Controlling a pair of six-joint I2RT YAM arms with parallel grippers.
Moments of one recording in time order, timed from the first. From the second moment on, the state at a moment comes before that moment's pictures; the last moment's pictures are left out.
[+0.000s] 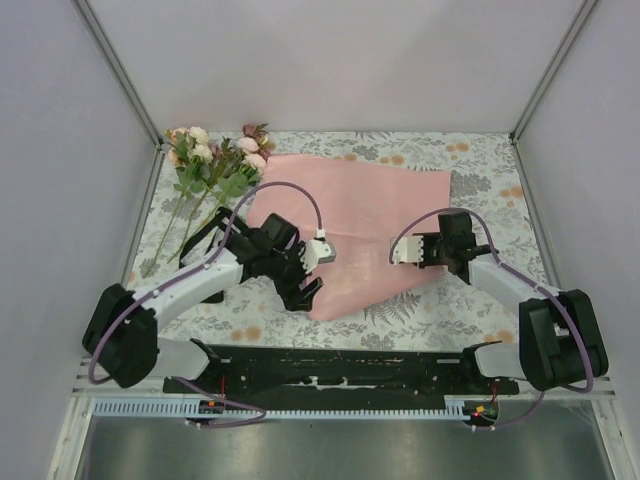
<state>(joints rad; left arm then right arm) -0.63 1.39 0.89 -0.61 0.45 0.36 0.22 1.31 0.62 -0.20 -0.12 -1.39</state>
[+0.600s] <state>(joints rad) -0.26 1.40 1.19 -1.11 0.56 1.17 0.04 1.47 1.38 -0.64 -0.08 -1.13</state>
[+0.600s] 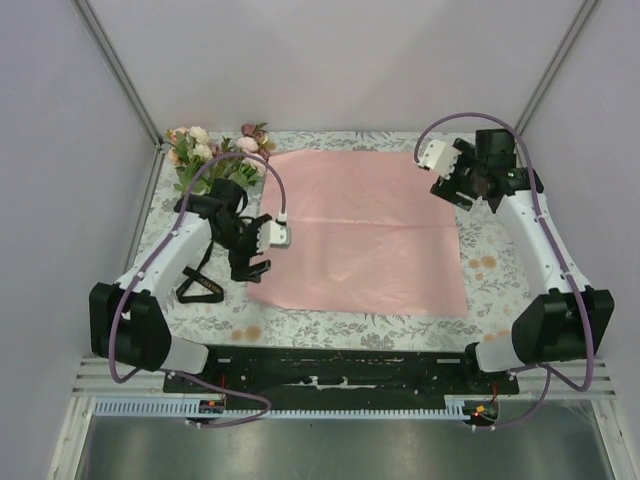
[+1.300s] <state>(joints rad) -0.75 1.25 0.64 -0.73 0.33 1.33 0.02 1.45 1.22 -1.14 -0.23 -0.51</state>
